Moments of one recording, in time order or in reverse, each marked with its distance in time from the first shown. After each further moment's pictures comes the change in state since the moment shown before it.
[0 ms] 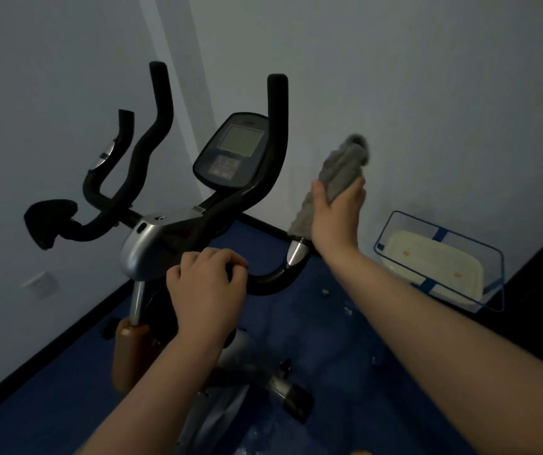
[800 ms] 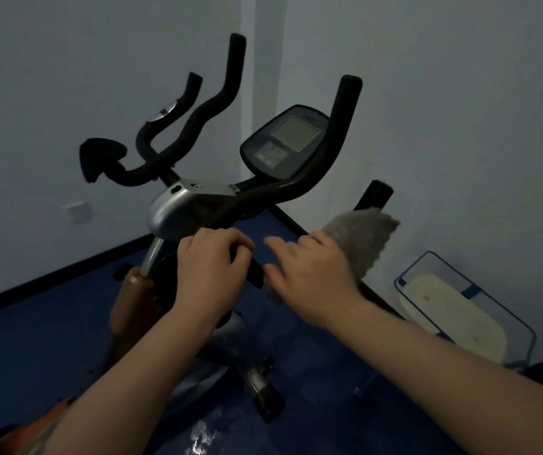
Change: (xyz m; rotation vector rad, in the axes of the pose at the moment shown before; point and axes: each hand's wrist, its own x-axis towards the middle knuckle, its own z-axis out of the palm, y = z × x) left_hand -0.001 0.003 -0.003 -0.165 0.122 -0.099; right_hand -0.040 0.016 -0.011 -0.976 -0.681 -1.170
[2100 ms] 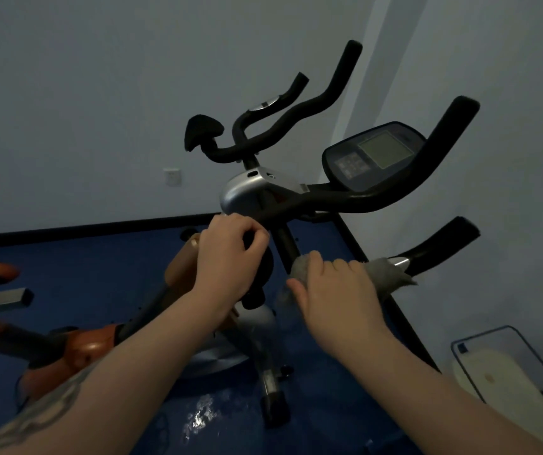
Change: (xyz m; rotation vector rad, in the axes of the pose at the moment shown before) left_hand -0.017 -0.026 0.000 -0.078 0.299 -0.229; right_hand 0.005 -0.013 0.000 -0.104 -0.346 -0.076
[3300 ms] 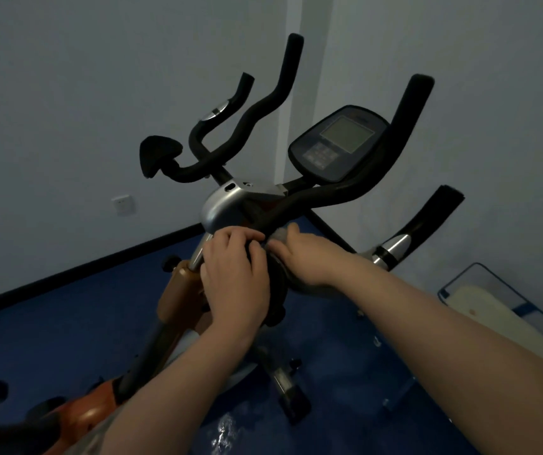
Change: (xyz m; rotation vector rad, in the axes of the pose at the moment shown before) left_hand 0.001 -0.010 0.004 -0.043 0.001 0.021; right_hand 0.083 -0.017 0.005 0.628 -0.273 0.166
